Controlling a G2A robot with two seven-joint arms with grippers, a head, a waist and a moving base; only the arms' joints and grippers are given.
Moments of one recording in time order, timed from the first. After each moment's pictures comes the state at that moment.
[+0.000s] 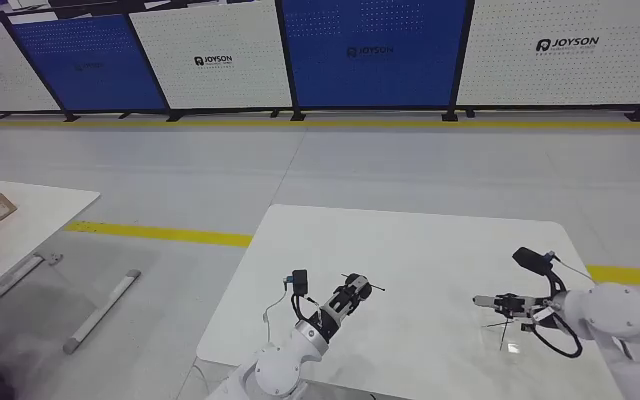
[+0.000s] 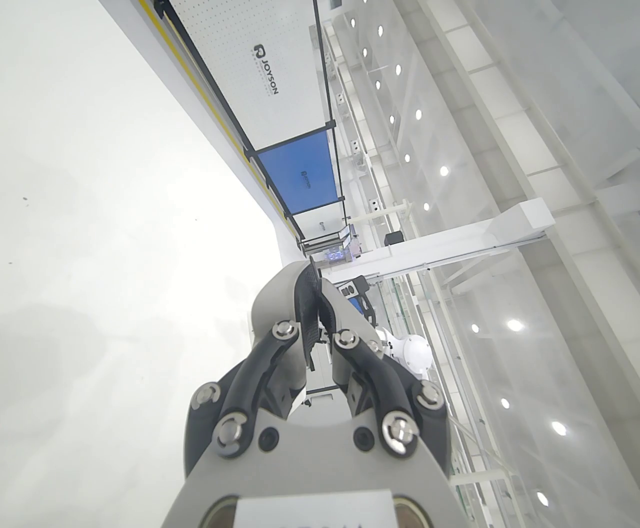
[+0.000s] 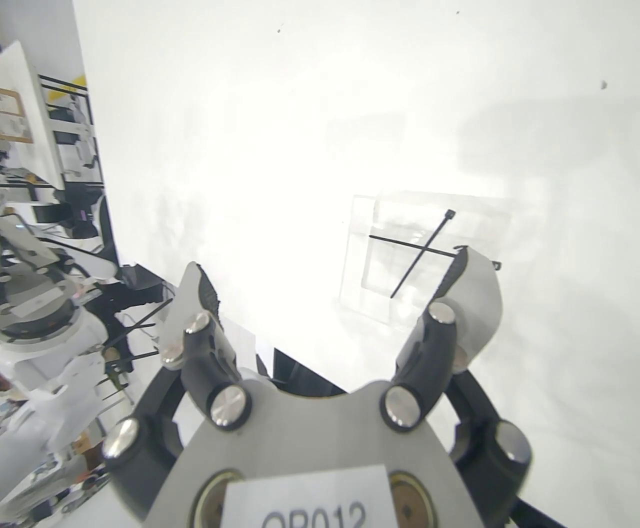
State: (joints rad) left arm 1.58 -1.17 -1.06 -1.82 -0.14 -0.07 0.04; right arm -1.07 -0.87 1.20 -1.58 -0.38 0.29 1.28
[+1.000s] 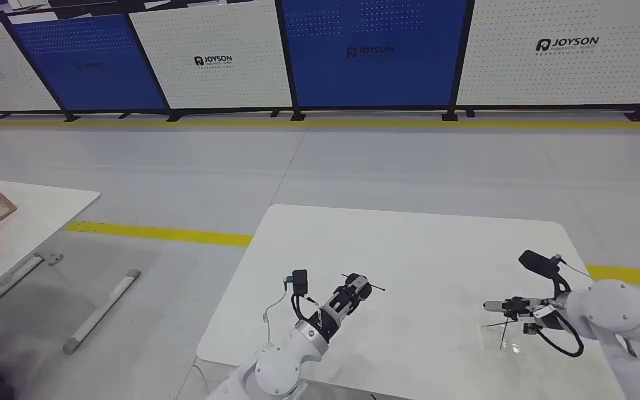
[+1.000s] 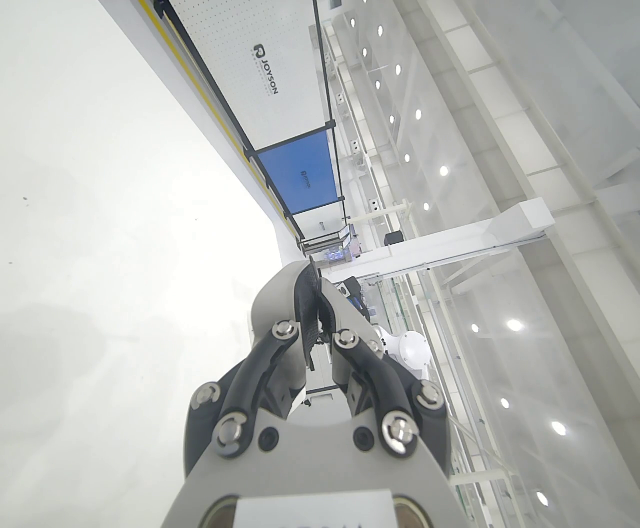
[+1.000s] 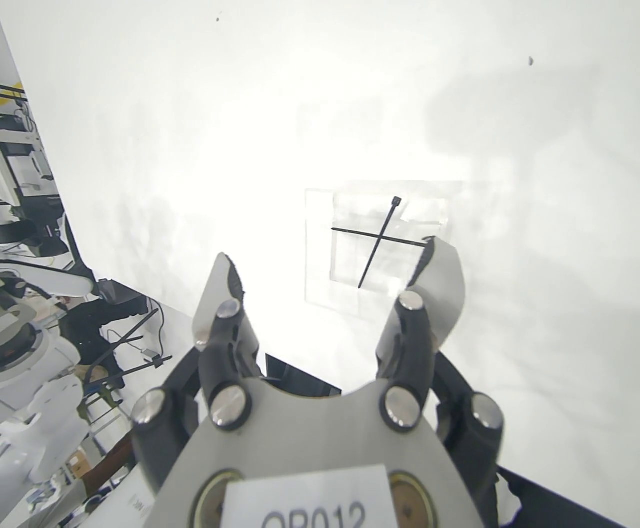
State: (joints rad) left arm 1.58 -1.17 -1.06 -1.82 -0.14 -0.07 0.04; right arm -1.06 -0.87 1.19 -1.54 -0.41 0.34 1.30
